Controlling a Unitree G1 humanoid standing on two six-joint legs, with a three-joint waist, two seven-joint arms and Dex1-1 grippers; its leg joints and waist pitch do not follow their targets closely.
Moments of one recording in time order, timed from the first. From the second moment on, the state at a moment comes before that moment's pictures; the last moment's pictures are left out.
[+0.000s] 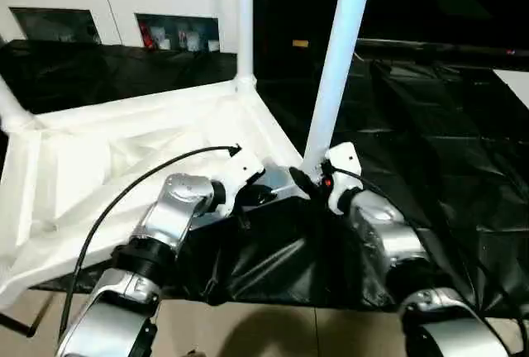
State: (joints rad) left arm -0.61 0.18 -0.18 0.60 0.13 0.24 -0.91; right arm -0.56 -0.06 0.01 0.83 0.02 -0.07 0.45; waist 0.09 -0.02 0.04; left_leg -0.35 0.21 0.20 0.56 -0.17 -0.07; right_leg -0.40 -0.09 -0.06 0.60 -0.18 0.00
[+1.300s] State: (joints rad) left arm -0.60 0.36 -0.24 0.60 0.03 0.19 -1.44; right arm -0.48 -0.31 0.19 0.66 0.10 -0.11 1.32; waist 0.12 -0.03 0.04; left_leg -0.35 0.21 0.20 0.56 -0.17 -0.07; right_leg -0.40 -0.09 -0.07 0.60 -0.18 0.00
